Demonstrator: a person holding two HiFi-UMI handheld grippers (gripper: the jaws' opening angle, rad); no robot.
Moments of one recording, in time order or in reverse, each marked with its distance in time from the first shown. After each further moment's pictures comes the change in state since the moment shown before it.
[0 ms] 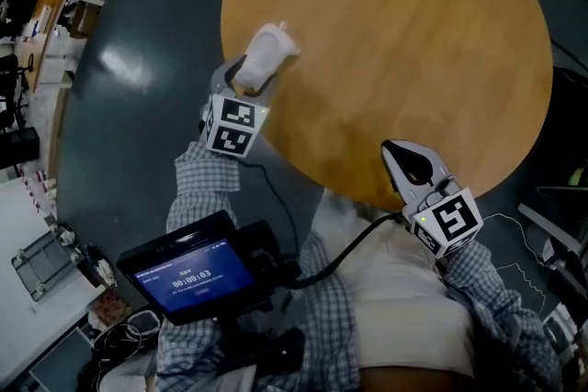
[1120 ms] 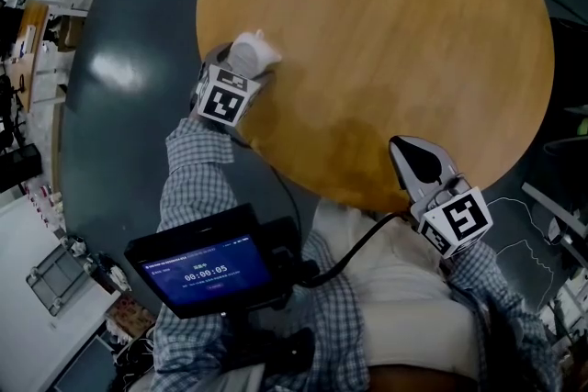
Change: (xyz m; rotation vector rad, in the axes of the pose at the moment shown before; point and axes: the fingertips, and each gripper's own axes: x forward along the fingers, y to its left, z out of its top) left arm 0.085 0.012 -0.021 0.038 0.225 -0.174; right arm 0.000 -0.044 0.001 0.113 0.015 -0.085
